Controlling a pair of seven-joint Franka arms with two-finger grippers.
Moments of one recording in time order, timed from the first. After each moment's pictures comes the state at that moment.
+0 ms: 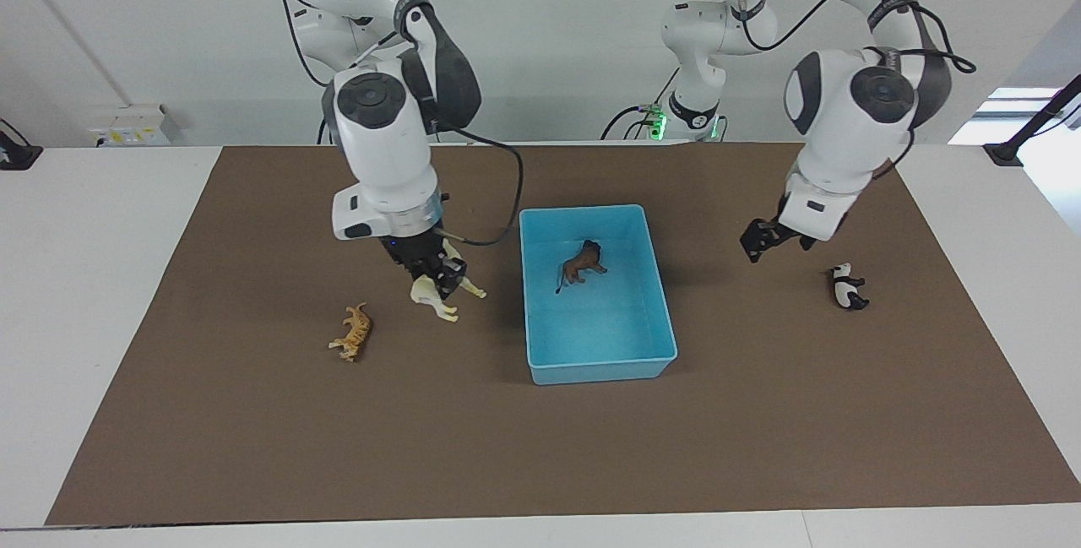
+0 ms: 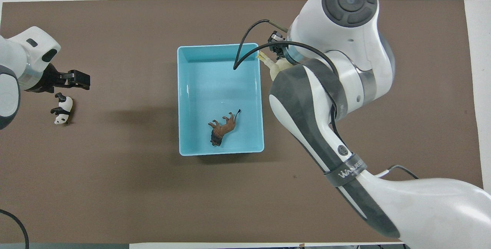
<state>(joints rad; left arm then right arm) 0.03 0.14 0.00 -1.86 0.06 2.02 -0.01 0.39 0.45 0.06 -1.31 -0.01 1.89 1.04</state>
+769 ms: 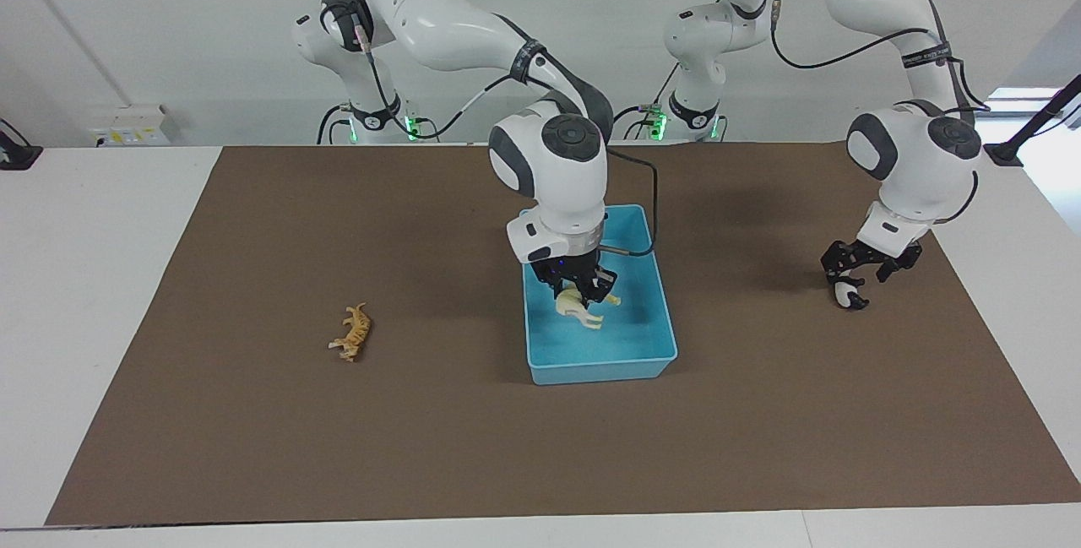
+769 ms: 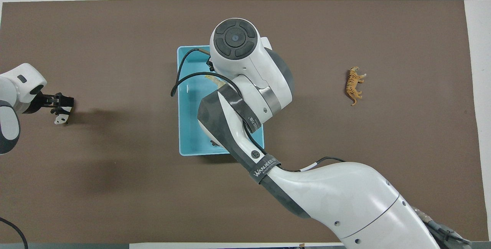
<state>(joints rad) 0.19 0.19 -0.01 -2.10 0.10 2.40 0.24 0.57 0.70 0.04 -1.11 -0.04 1.91 1.10</state>
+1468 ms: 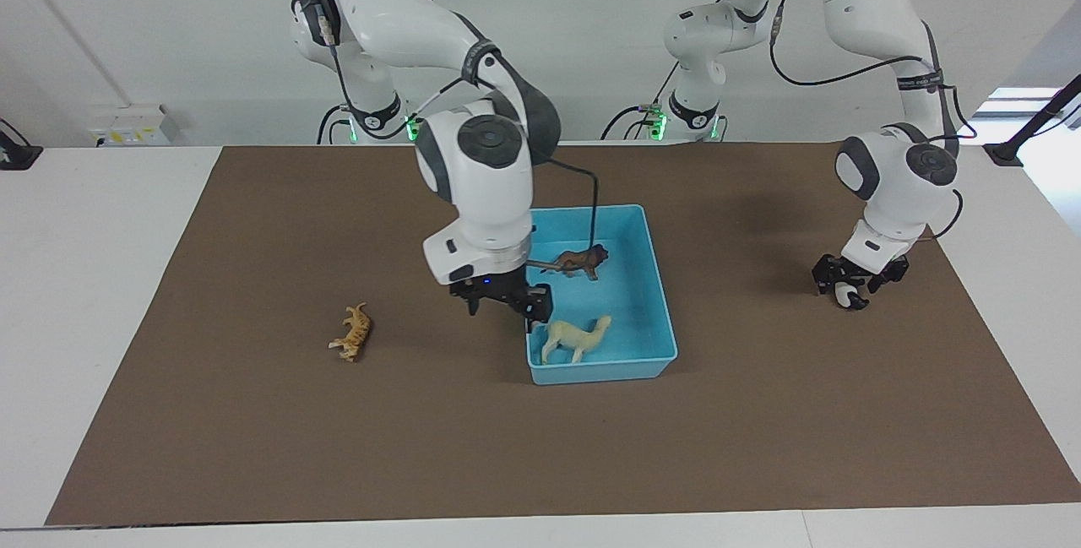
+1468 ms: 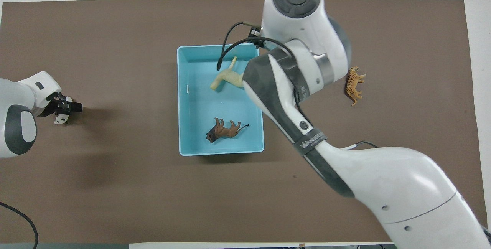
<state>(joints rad) 0.21 0.25 -0.01 -2.15 0.13 2.49 0.24 0.36 0.64 0.00 -1.09 -0.06 1.84 0.70</state>
